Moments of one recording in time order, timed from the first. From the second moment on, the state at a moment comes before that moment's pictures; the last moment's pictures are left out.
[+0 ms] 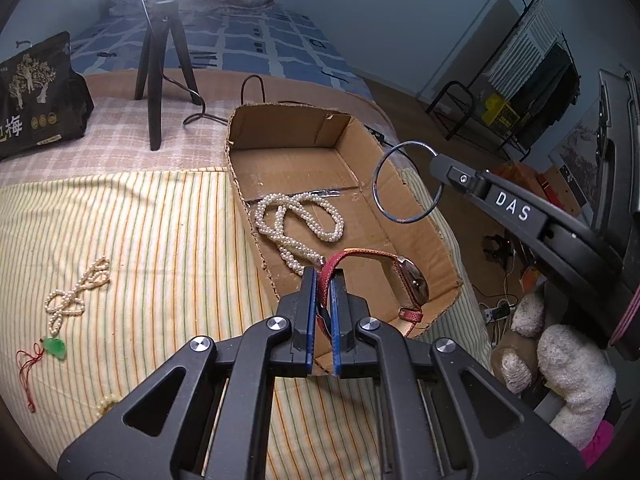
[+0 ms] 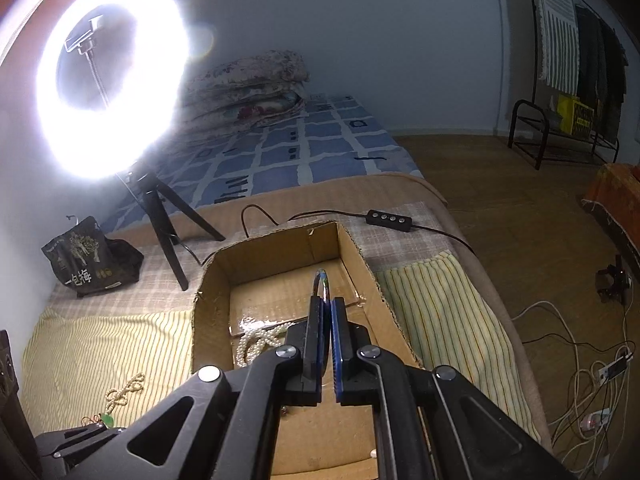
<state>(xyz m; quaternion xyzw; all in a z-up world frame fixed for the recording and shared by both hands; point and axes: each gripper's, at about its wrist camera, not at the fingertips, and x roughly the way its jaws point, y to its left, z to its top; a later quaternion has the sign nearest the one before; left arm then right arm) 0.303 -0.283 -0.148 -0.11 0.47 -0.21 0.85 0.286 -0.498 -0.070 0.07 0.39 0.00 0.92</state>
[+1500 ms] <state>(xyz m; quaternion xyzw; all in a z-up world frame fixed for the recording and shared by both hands) 0.265 -0.250 -0.103 -0.06 0.43 -0.20 0.88 0.254 -0.504 -0.024 0.09 0.36 -0.04 0.93</state>
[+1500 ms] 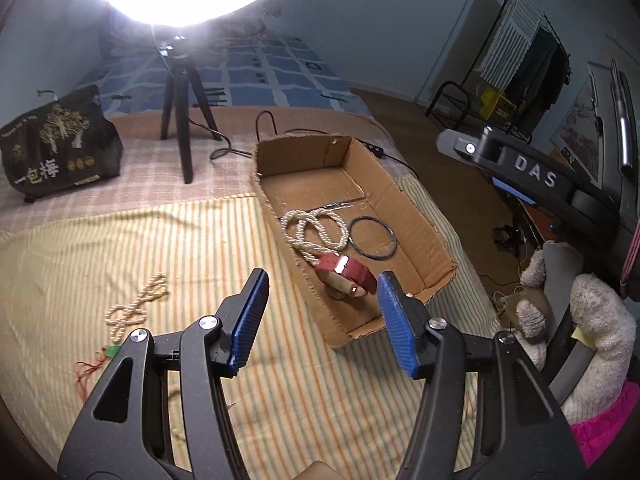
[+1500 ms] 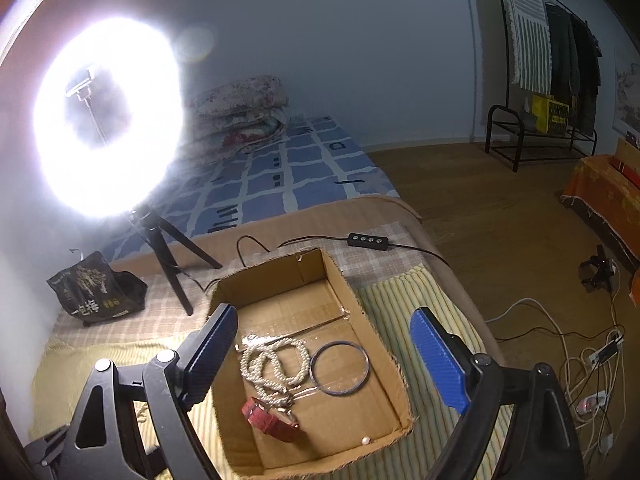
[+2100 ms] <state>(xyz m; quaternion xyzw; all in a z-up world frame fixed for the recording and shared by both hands) 0.254 -0.136 -0.085 -0.03 0.41 -0.15 0.90 0.184 -0.458 -0.011 0.07 0.36 0.02 0.93</state>
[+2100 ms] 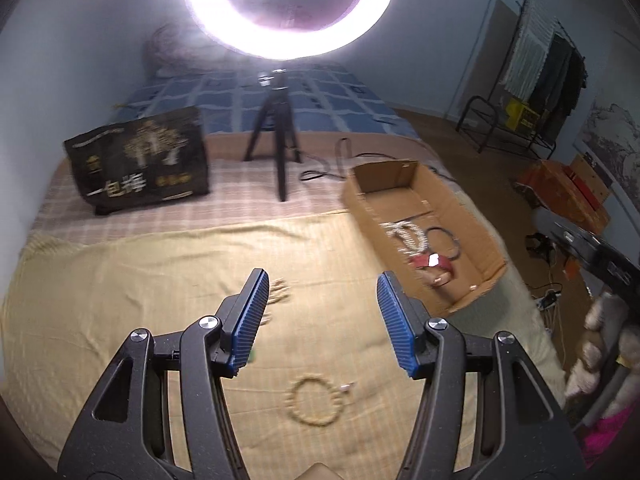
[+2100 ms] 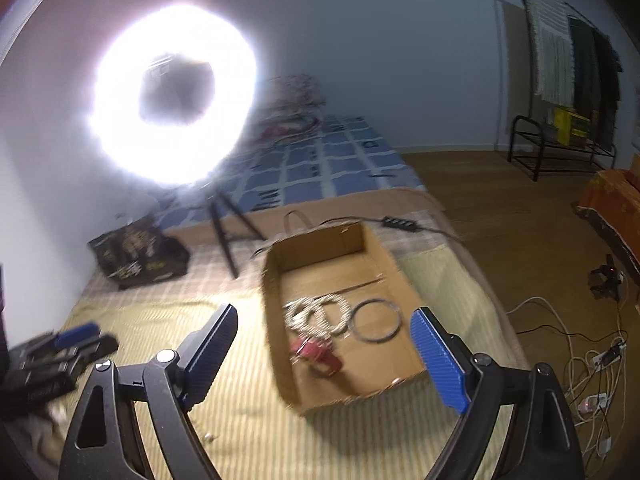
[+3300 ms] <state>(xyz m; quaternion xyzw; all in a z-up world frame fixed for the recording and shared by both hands) 0.282 -0.063 -0.208 -0.04 0.55 -0.12 0.83 0.152 -0.337 -0.156 -0.07 0.52 0.24 0.82</state>
